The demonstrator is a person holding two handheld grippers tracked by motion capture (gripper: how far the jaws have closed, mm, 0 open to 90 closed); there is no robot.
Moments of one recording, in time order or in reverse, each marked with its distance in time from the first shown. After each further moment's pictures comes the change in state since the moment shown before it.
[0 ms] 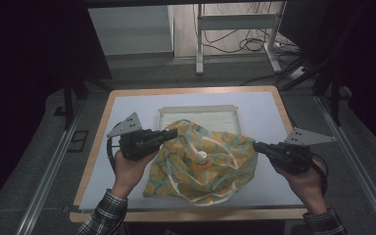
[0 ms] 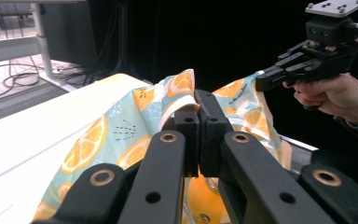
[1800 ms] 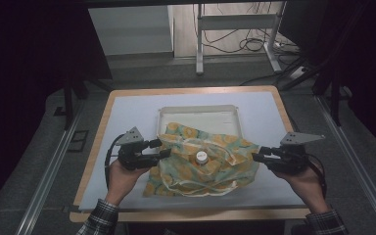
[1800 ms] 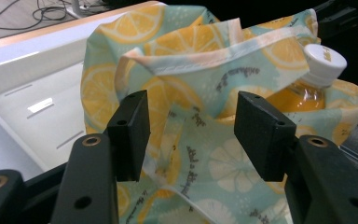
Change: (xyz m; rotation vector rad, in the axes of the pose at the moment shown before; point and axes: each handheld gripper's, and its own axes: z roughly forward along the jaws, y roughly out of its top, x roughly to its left) left arm 0.025 -0.062 -0.002 0.215 0.118 -0.070; right arm -0.024 -0.034 0.015 0.154 0.029 0.099
